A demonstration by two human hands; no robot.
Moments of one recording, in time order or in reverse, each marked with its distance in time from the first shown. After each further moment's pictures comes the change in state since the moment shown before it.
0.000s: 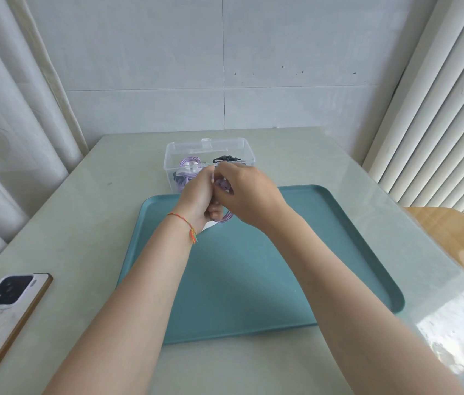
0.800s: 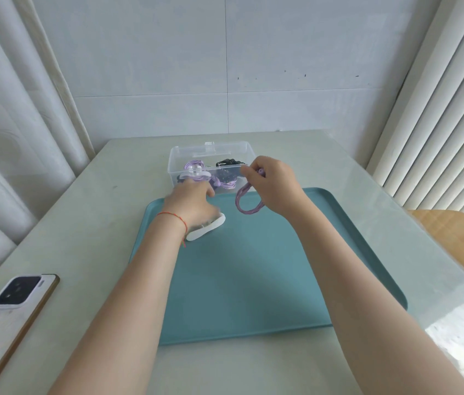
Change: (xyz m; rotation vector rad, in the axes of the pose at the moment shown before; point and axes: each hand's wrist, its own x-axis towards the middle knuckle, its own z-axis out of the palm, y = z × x) left_hand 0.015 -0.004 -0.033 1.317 0.133 0.202; right_hand 0.008 0.035 -0.017 0.322 0.039 0.330
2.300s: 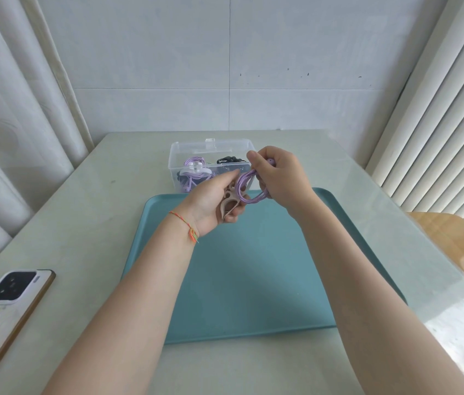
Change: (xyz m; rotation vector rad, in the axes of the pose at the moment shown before) left_hand -0.011 0.030 0.007 -1.381 -0.365 -0.014; right_hand 0.002 -0.005 -0.005 0.331 0.015 0.071
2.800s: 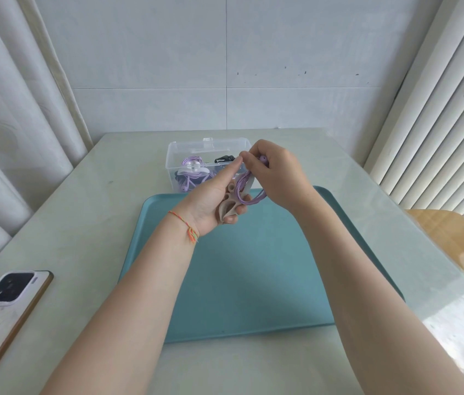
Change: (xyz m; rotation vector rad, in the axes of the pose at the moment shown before) left_hand -0.005 0.004 0.006 0.007 -0.066 0.010; right_hand -0.005 -0.009 -0.004 -0.318 0.004 -0.240
